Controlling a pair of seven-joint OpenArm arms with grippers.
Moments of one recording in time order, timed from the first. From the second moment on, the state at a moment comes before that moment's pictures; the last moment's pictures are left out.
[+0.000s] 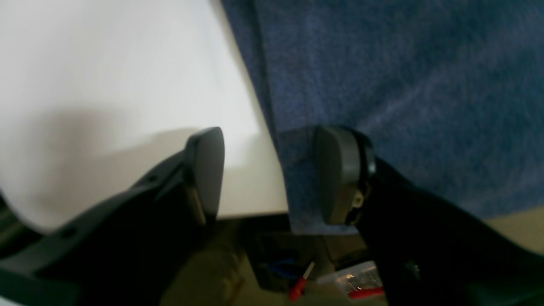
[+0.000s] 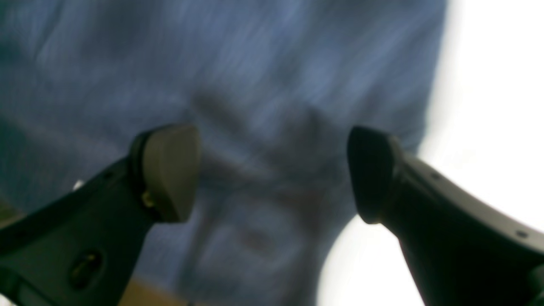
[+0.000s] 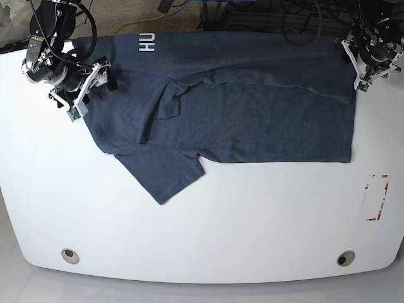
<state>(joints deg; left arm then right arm) 24.8 -13.6 -35.1 104.4 -2.4 -42.8 60.1 -15.4 18.5 25.7 100.7 33.1 41.0 -66.1</state>
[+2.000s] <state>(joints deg) 3.8 -12.9 -35.8 104.8 -2.4 -37.4 63.2 26.5 7.8 17.4 49.3 9.2 40.9 -47.6</state>
